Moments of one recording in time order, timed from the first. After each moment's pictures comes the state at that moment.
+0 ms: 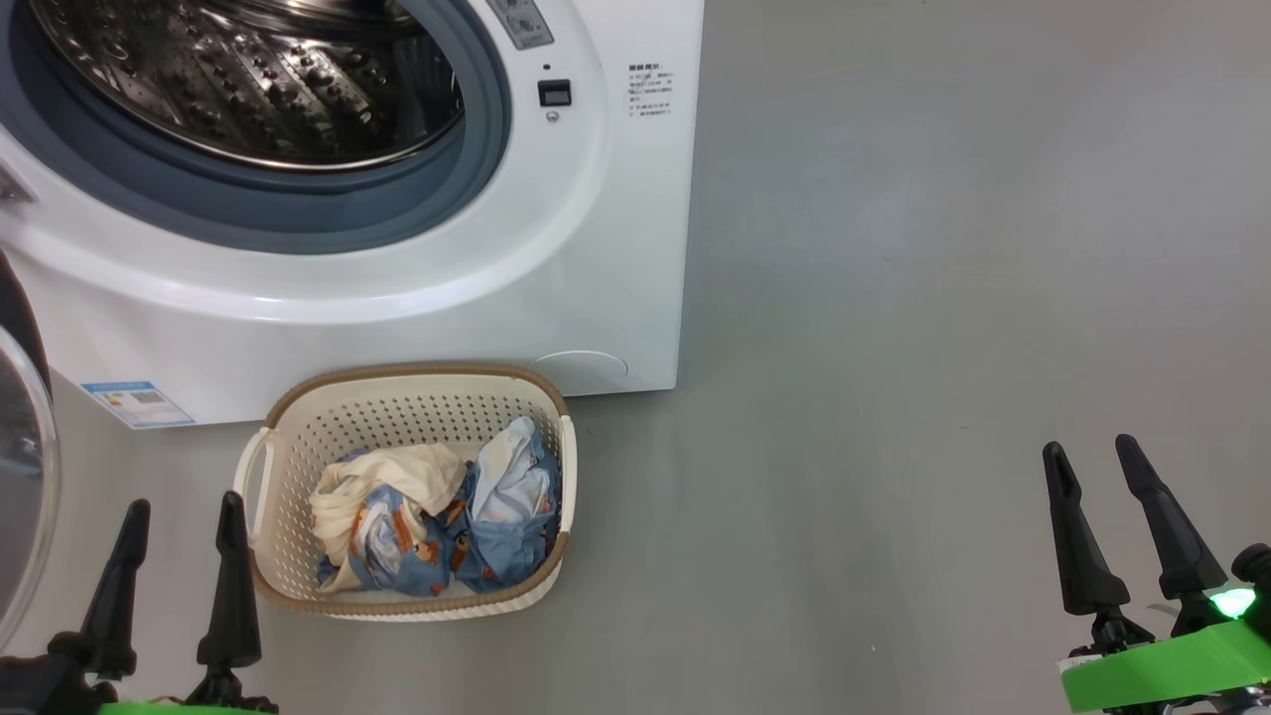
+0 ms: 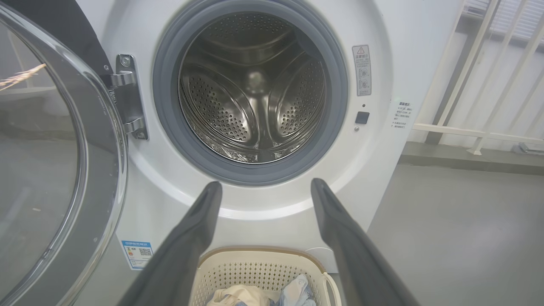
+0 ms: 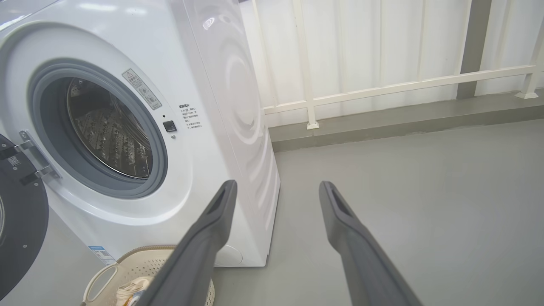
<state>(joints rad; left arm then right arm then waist) -0.02 0.20 0.04 0.10 -0.38 -0.13 -0.26 0.05 -0.23 0.03 0.00 0.46 0.13 -0.25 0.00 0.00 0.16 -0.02</state>
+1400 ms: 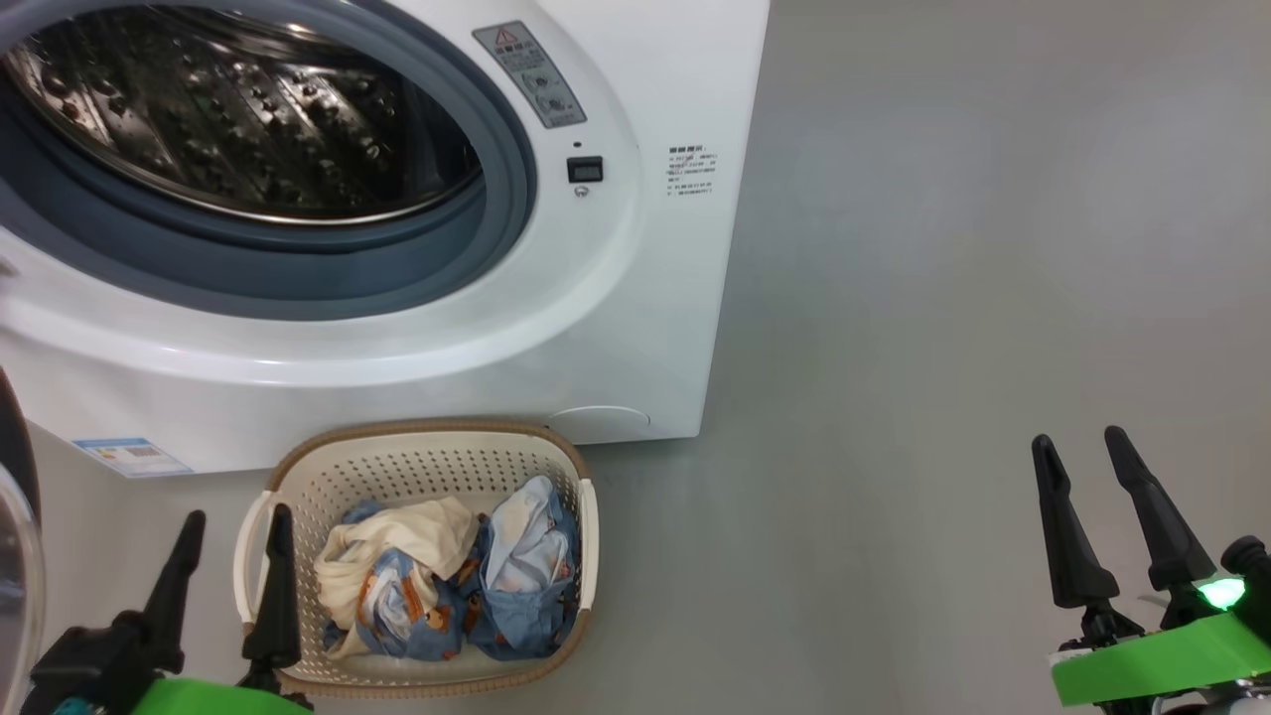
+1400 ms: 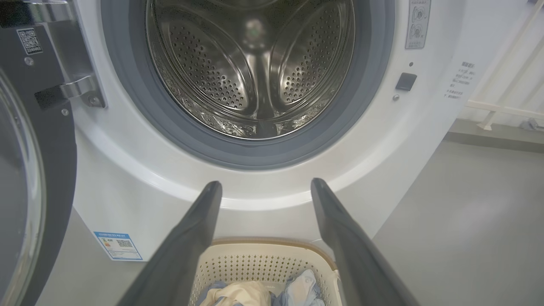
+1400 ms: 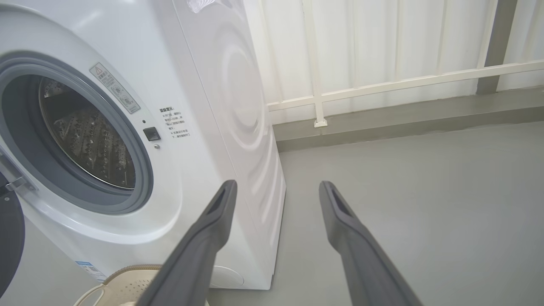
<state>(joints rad) -0.07 0.20 -0.03 0.22 -0.40 -0.13 -0.23 0.04 -0.22 0.05 -0.01 0.46 0.13 -0.25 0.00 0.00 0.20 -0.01</state>
